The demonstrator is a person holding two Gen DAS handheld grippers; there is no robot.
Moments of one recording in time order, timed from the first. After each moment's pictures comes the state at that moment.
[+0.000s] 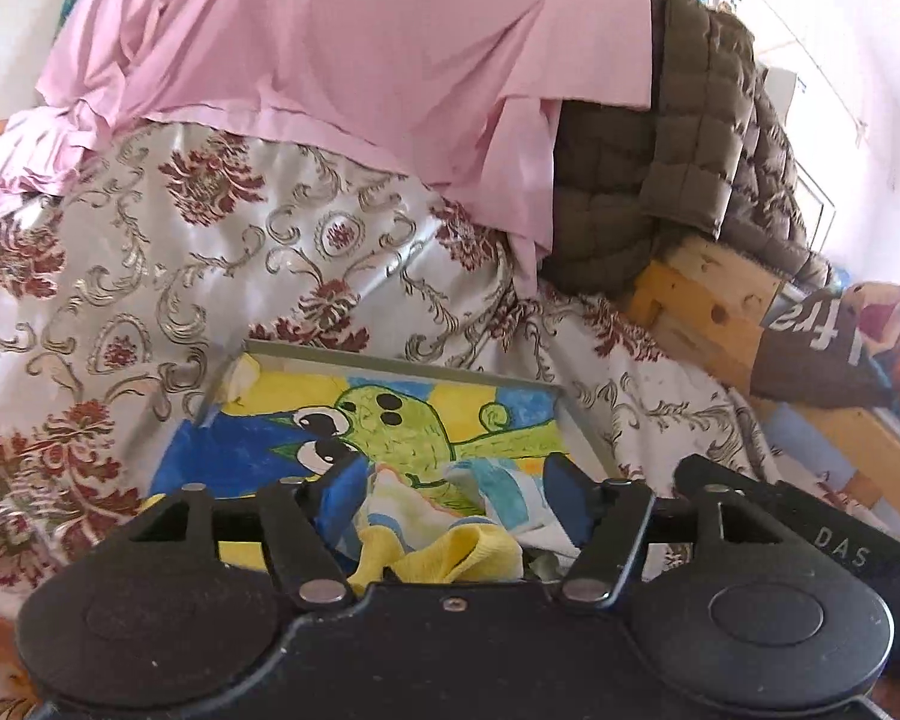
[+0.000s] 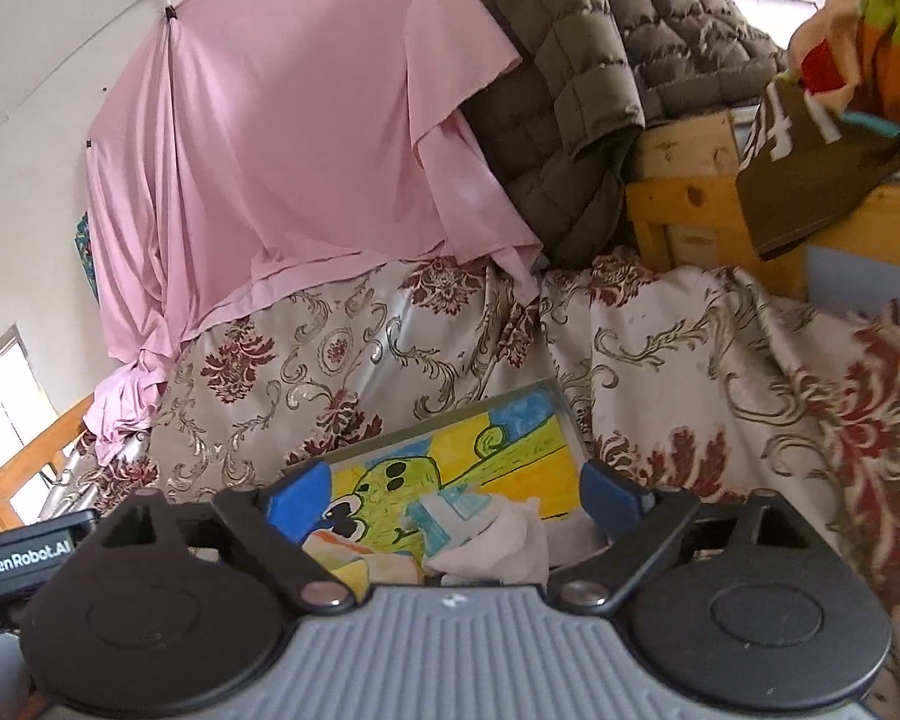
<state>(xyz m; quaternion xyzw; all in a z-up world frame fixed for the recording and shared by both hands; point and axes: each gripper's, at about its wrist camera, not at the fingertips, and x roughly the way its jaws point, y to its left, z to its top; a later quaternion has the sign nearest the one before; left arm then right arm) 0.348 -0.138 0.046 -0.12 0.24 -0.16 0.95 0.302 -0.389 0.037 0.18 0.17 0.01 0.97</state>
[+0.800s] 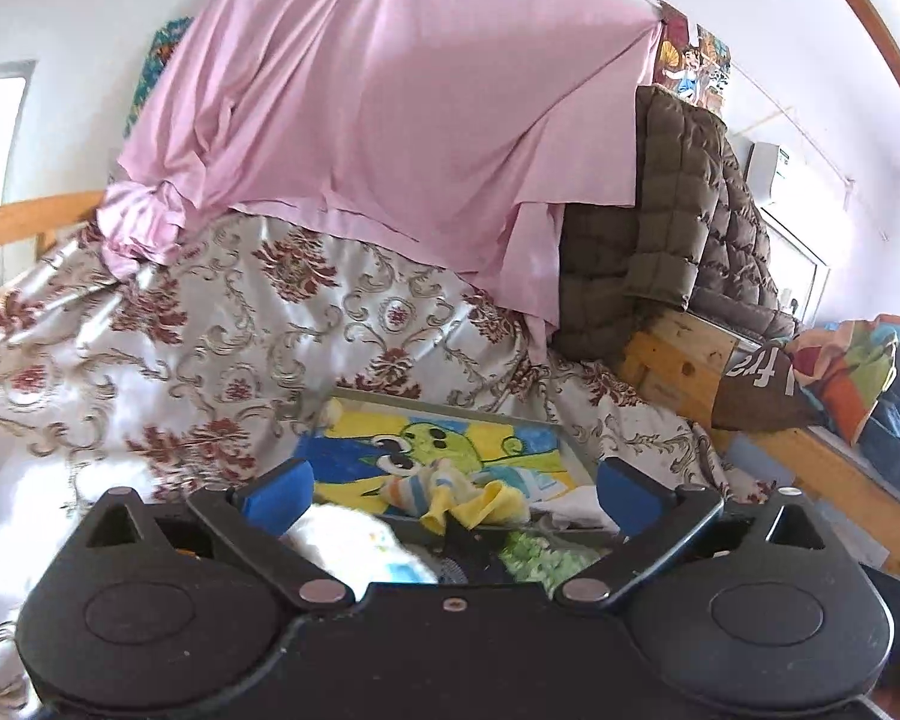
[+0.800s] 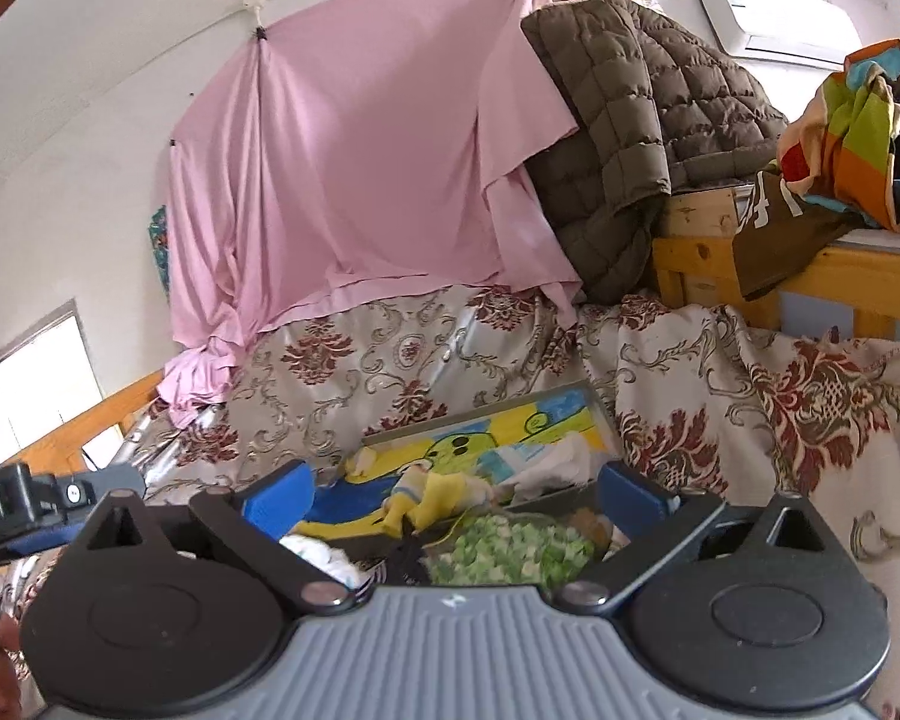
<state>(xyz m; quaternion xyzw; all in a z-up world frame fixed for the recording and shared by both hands) 0.168 -0.069 0.082 -0.12 0.16 -0.12 0.97 0.148 -0.330 0.054 0.14 0.13 0.04 0.98</state>
